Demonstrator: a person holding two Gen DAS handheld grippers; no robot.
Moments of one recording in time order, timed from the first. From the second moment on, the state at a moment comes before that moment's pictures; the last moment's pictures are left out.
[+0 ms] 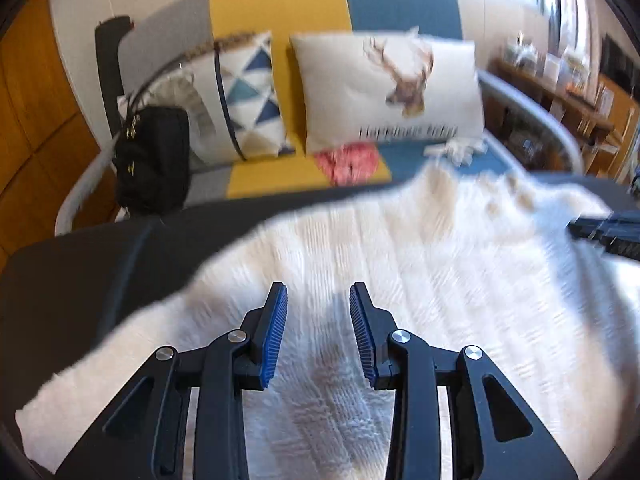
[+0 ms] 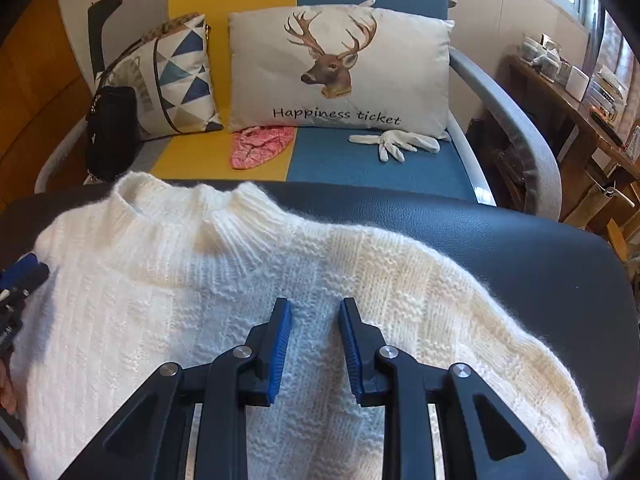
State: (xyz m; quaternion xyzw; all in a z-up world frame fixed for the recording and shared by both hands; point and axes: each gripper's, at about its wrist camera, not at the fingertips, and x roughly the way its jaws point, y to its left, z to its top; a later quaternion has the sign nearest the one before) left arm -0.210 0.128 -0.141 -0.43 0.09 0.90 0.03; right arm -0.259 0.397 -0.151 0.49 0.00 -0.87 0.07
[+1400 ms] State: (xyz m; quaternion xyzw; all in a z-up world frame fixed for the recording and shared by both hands) left arm 0.025 0.110 -0.107 -0.43 -0.02 0.90 0.10; right arm 0.052 0.327 -0.127 0.51 0.10 -0.85 0.11
